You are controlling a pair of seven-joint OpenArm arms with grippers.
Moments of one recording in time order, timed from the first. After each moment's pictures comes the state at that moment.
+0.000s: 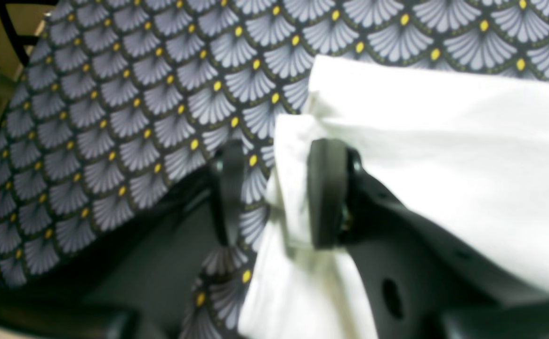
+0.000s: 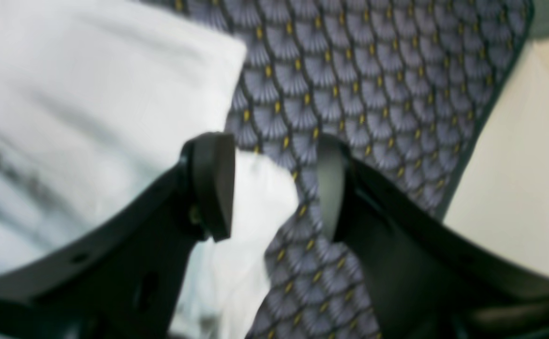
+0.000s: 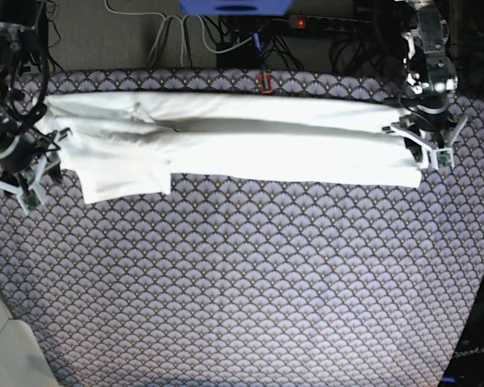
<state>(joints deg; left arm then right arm) 16.2 -11.0 -18.1 86.9 -2.3 -1.2 17.9 -9.7 23.2 22.0 102.5 7.7 40.3 -45.6</state>
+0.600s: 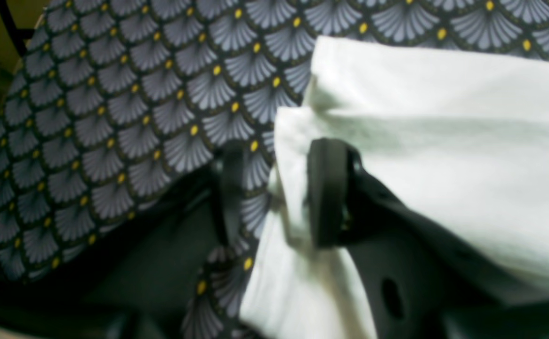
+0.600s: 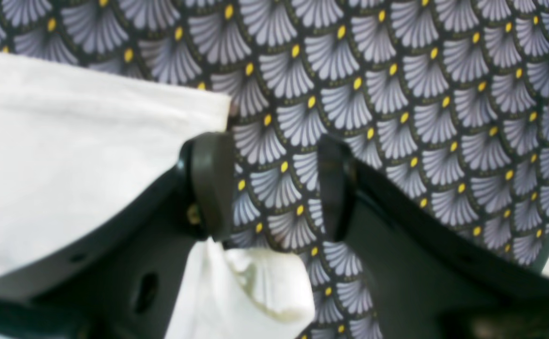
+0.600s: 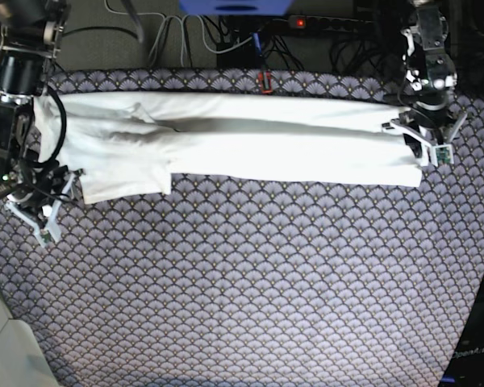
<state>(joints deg) 16.8 -10.8 -18.2 86.9 -2.3 -1.1 17.9 9.4 20.9 17.0 75.8 7.3 39.9 -52.0</state>
